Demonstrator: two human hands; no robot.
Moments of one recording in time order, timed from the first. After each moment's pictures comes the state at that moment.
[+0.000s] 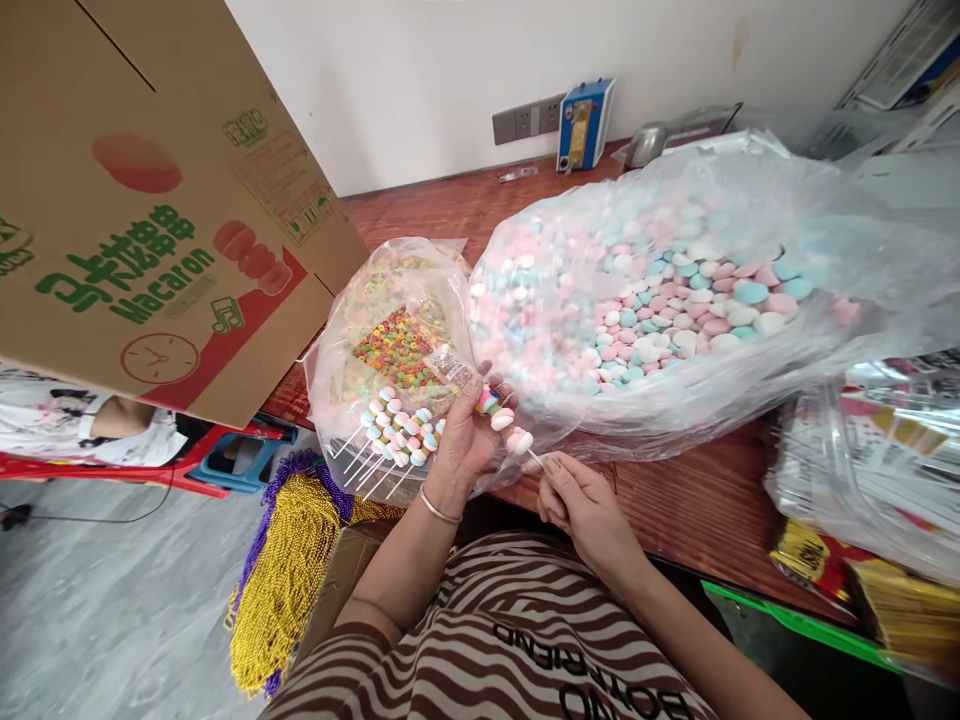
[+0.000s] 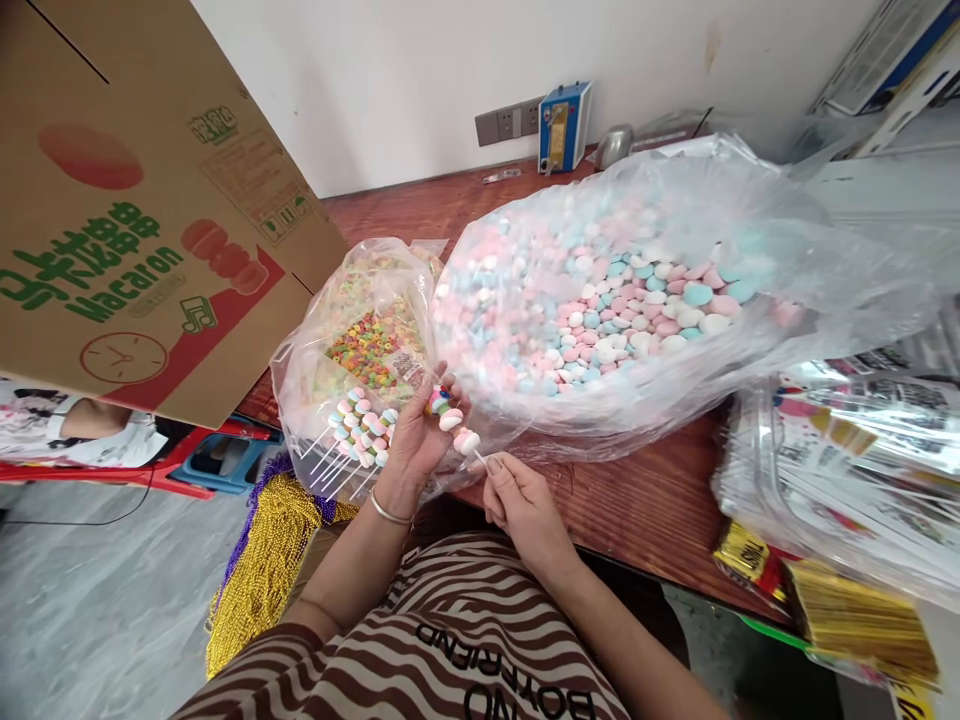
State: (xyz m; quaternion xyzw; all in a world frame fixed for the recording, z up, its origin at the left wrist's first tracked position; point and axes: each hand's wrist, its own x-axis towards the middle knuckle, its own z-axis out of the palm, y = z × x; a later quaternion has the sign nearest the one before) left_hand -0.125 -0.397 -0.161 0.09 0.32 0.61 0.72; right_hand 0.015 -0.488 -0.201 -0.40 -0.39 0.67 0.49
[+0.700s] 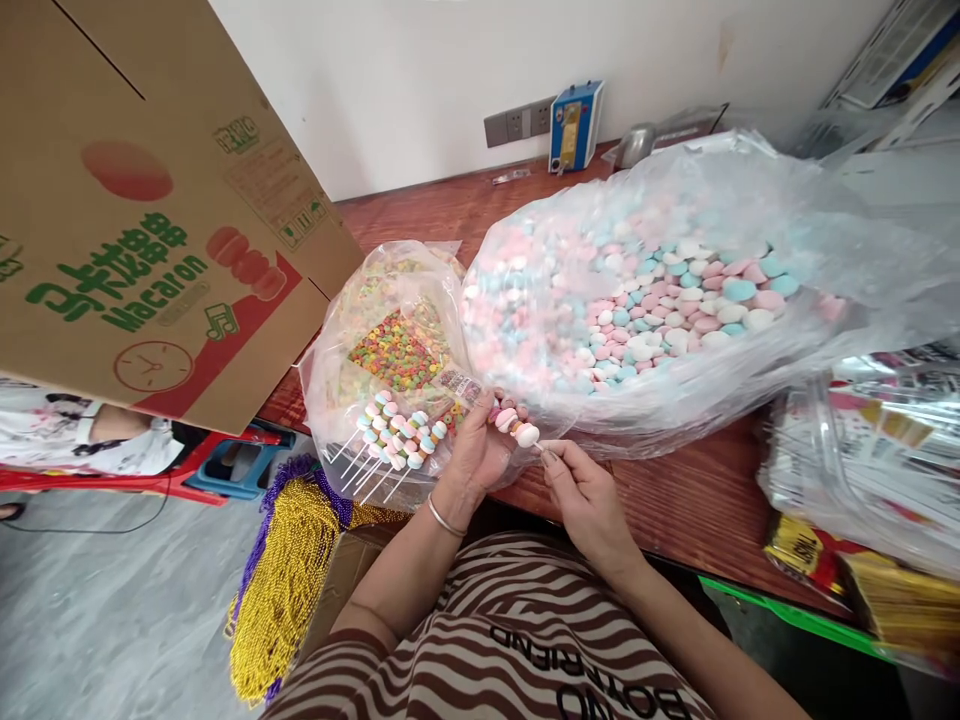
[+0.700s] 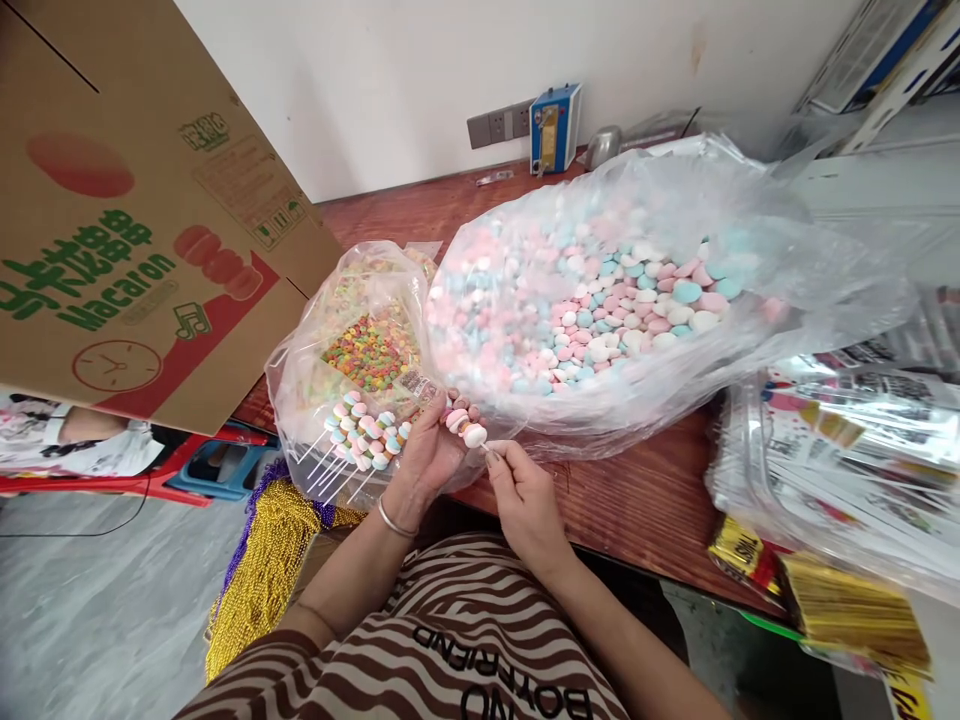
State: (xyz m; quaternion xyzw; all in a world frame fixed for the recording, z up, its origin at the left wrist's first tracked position) left_hand -0.110 -0.406 -0.180 0.11 0.31 0.55 0.76; right_hand 0.017 -0.480 -0.208 -0.50 -0.52 0.47 0.52
